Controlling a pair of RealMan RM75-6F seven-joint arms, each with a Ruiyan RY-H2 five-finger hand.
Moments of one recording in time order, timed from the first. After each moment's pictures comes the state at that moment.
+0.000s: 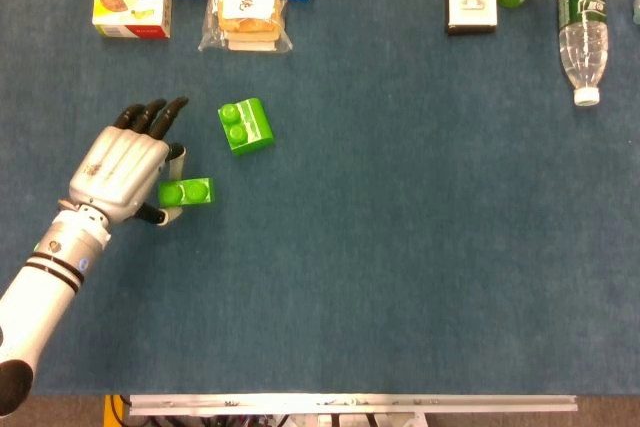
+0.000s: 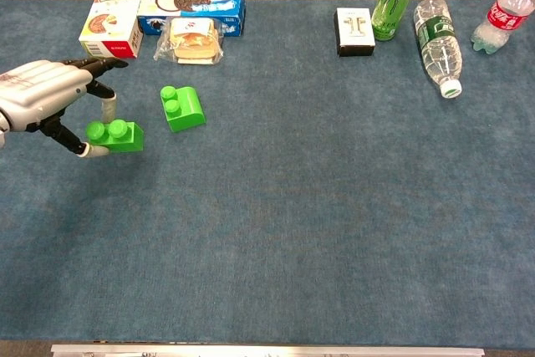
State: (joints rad) left arm -0.59 -1.17 -0.01 -1.89 1.10 1.01 0.47; right arm 0.05 -1.01 0.09 -1.64 -1.44 1.47 0.13
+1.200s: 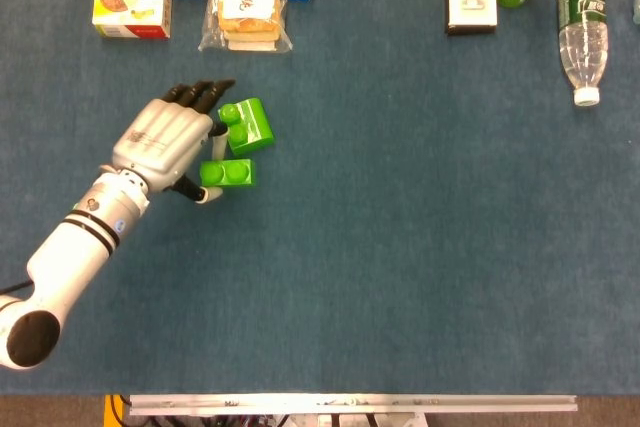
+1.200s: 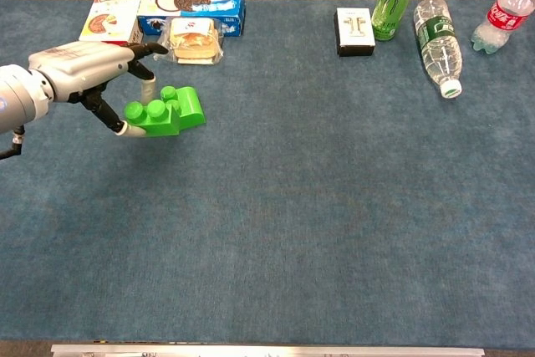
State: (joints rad) left arm -0.75 -1.18 -0.08 -1.86 0.99 0.85 0.41; right arm 0.05 -1.00 0.09 -1.64 -1.44 1.46 0.13
